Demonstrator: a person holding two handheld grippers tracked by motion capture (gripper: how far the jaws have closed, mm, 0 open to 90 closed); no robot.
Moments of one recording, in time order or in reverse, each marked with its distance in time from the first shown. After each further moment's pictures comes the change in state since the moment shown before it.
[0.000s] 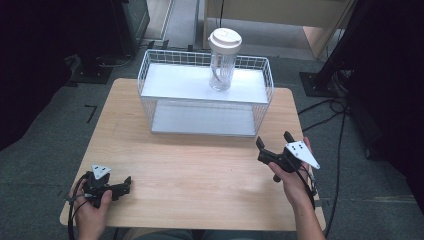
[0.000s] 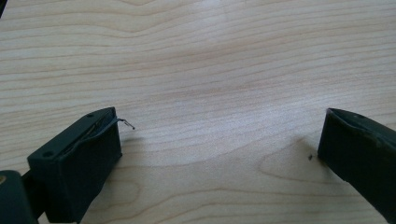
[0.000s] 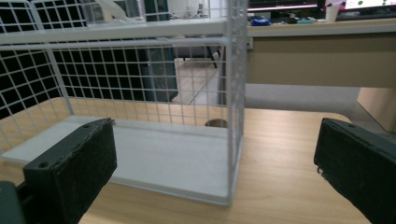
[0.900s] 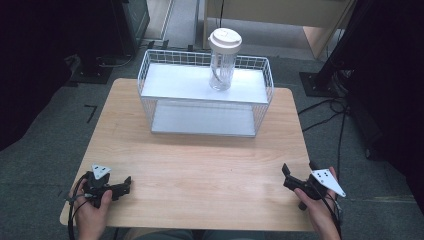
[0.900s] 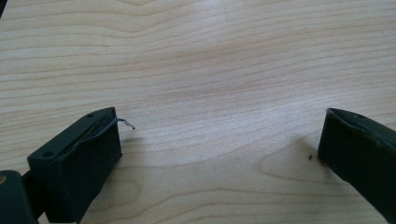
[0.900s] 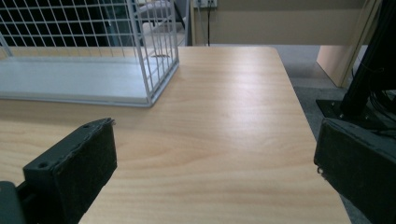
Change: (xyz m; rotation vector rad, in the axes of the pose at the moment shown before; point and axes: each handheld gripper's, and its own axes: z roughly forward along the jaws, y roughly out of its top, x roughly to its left) left arm 0.000 0.000 0.000 -0.001 0.000 -0.002; right arm -0.067 -0.057 -0.067 0.135 -0.120 -0.001
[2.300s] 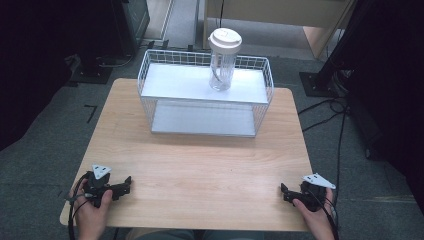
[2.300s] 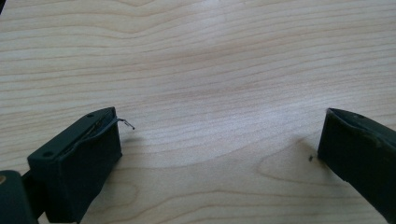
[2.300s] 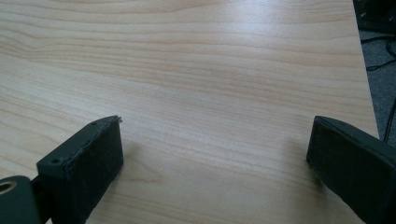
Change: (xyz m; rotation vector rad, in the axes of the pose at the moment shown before) left arm -0.001 0.001 0.001 0.001 -0.002 0.001; right arm -0.007 -0.024 0.000 0.482 0.000 -0.076
